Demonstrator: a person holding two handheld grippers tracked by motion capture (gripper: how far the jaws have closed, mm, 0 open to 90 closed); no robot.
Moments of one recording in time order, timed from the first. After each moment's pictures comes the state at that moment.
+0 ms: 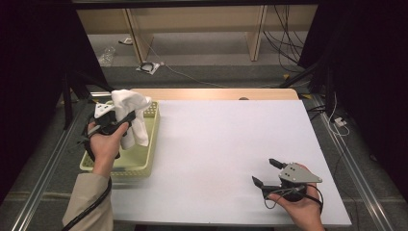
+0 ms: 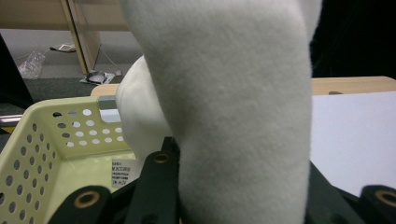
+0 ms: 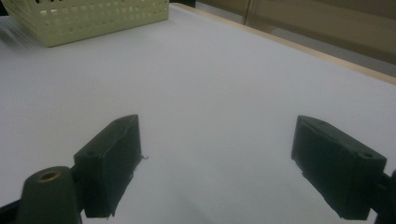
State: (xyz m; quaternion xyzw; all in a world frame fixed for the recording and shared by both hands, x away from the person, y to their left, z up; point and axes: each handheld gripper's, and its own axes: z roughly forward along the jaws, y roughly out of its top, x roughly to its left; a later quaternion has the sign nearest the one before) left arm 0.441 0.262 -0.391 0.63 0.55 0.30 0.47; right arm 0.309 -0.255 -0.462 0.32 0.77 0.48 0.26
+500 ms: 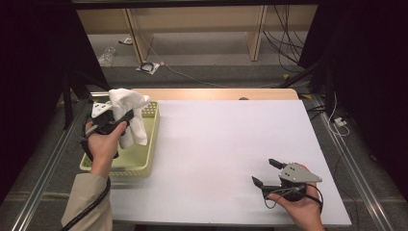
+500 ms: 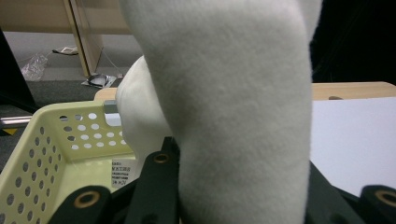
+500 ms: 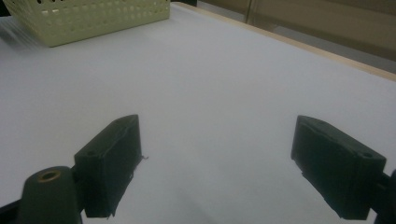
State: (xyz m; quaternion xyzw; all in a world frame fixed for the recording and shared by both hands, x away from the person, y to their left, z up) left arm 0.439 0.265 -0.387 0.62 0.55 0.31 0.47; right arm 0.309 -0.256 -0.462 0.32 0.78 0.48 0.25
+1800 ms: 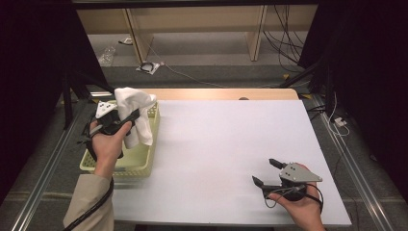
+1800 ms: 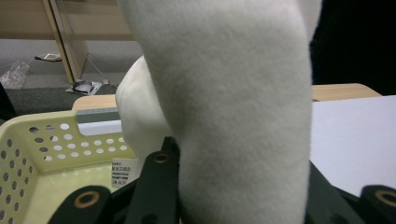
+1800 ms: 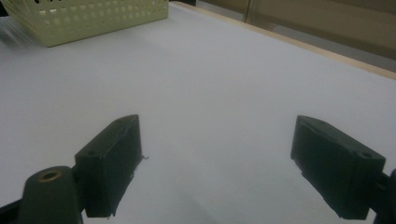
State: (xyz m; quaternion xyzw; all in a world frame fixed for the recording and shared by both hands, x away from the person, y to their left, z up) left arm 0.433 0.248 -0.379 0.63 0.53 0.30 0.49; right arm 0.310 -0.257 -0.463 0.32 0.78 0.48 0.25
